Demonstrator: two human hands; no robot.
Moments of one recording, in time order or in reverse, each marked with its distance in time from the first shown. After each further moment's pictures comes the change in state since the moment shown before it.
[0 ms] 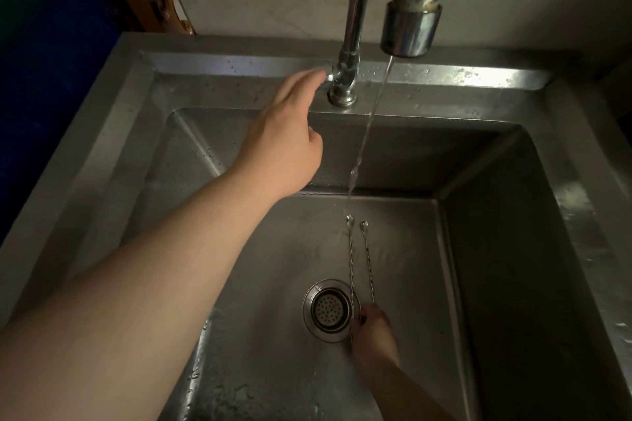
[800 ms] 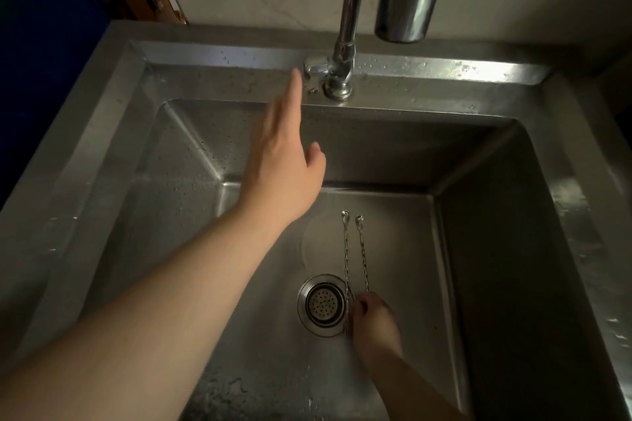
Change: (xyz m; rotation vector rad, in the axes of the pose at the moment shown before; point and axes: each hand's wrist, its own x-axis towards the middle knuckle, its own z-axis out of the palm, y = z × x) left_hand -0.029 -0.007 0.031 -0.033 0.091 -0.131; right_hand 0.001 -0.003 -0.018 0.023 0.070 -0.101
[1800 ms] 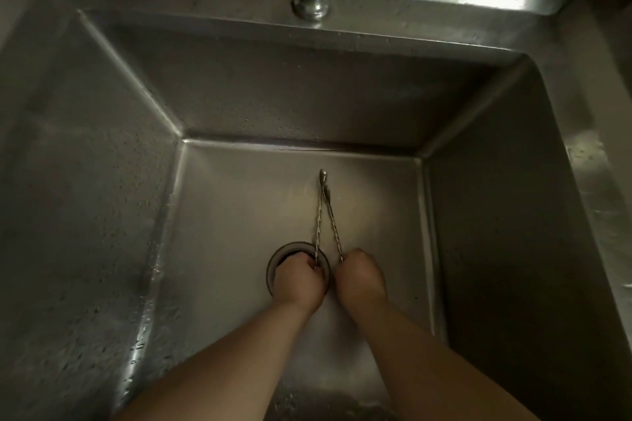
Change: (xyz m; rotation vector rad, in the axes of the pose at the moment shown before) left_hand -0.169 -0.080 0.186 0.087 -0.461 -0.692; right_hand 0.049 0.003 -0.002 -0.340 -0.133 0.005
